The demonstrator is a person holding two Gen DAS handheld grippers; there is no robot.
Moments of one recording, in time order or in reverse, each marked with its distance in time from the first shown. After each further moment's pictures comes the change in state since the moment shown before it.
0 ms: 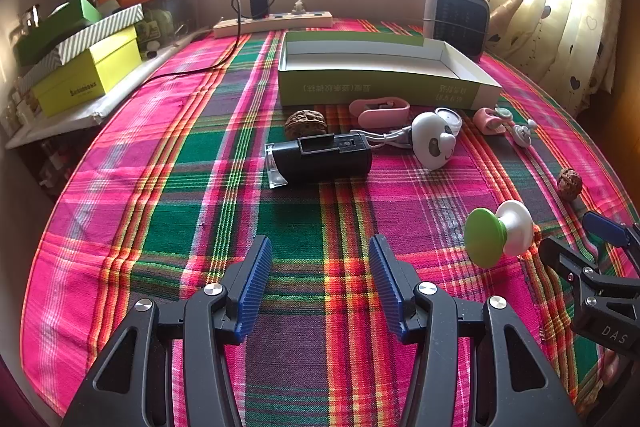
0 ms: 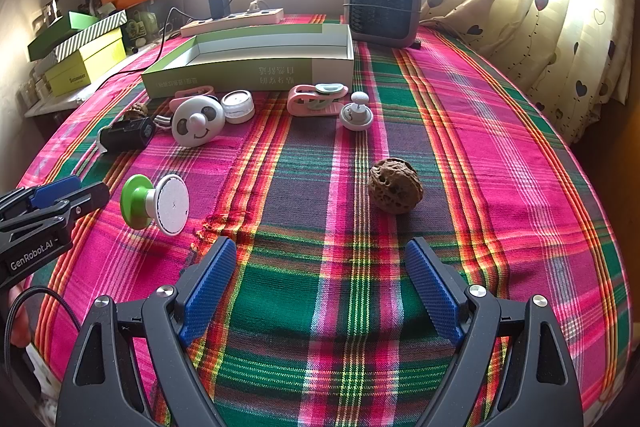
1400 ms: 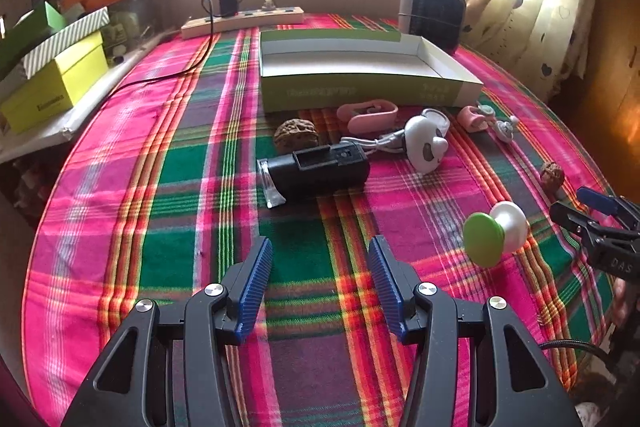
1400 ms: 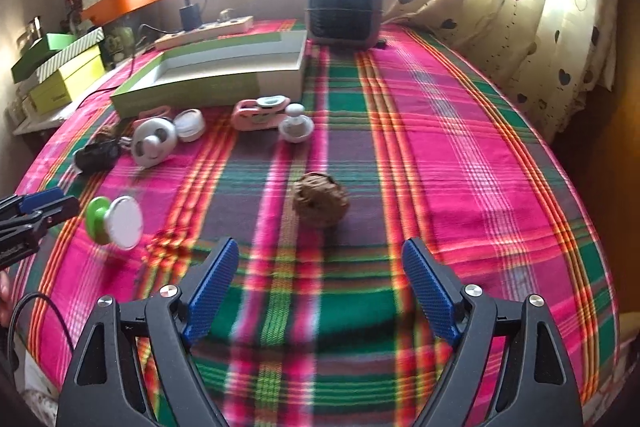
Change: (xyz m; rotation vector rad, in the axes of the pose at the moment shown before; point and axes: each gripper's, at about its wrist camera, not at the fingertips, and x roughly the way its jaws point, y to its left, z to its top) left arm 0.008 0.013 0.017 0.067 0.034 -0.121; right arm -0.003 -0.037 0.009 0.052 0.008 -0.035
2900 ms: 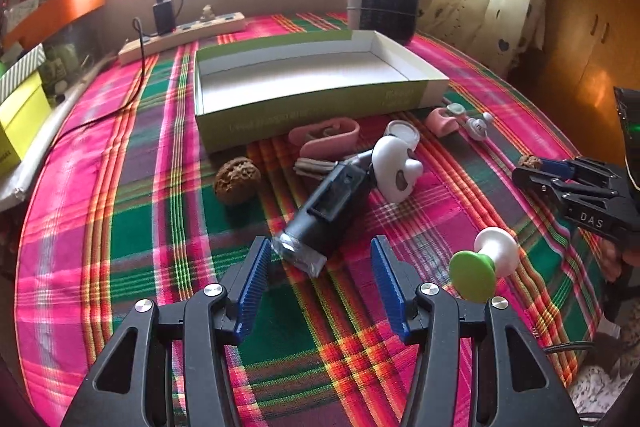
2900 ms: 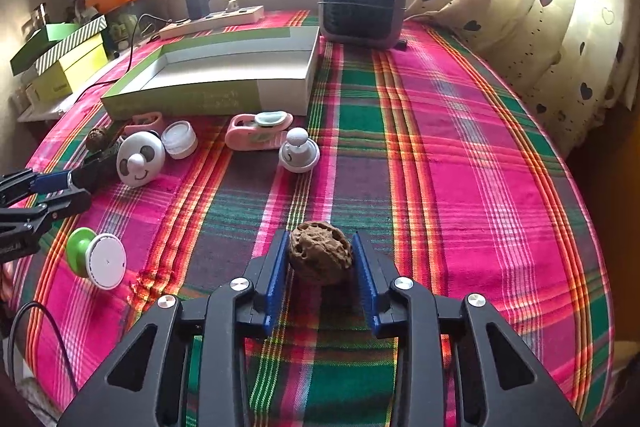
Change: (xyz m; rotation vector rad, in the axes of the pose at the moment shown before) left arm 0.022 -0.007 0.033 0.155 0.023 -0.143; right arm 0.025 0.000 0.027 -0.059 0.034 0.040
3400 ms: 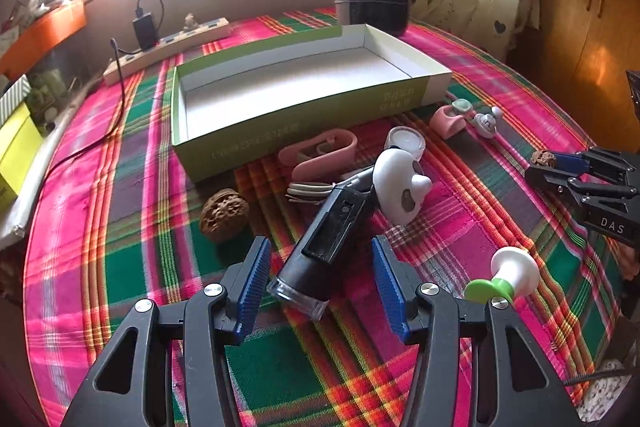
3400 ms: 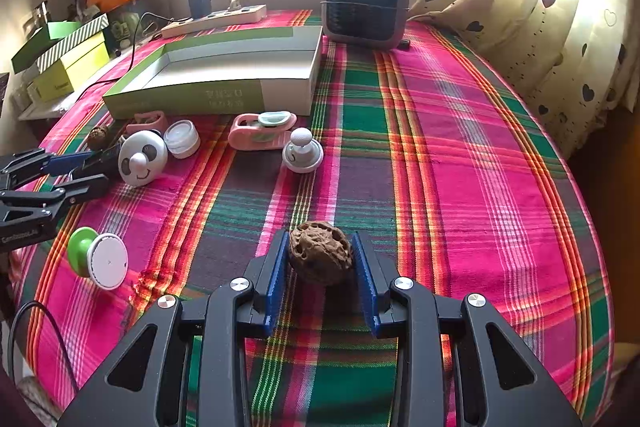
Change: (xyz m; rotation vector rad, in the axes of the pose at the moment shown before) left arm 0.020 -0.006 0.017 0.079 0.030 0.017; right arm 0.000 0.001 -0.001 -0.003 0.000 0.003
